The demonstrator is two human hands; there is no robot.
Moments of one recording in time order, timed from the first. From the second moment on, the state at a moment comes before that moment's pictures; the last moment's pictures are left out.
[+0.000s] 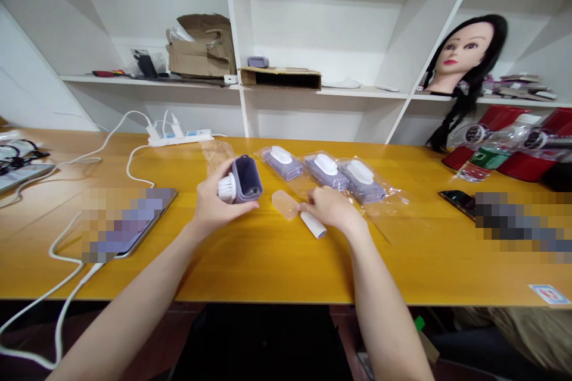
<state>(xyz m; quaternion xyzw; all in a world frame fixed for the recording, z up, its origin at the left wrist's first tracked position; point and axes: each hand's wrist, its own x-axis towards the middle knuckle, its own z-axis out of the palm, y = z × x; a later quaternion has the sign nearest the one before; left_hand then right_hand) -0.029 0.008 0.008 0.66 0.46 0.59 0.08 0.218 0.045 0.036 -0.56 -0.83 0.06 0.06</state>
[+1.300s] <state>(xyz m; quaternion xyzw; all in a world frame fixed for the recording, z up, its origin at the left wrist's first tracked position) 0.009 0.000 -0.015 0.55 0.23 0.64 0.48 0.172 0.033 0.001 -0.27 -0.75 -0.24 0.55</state>
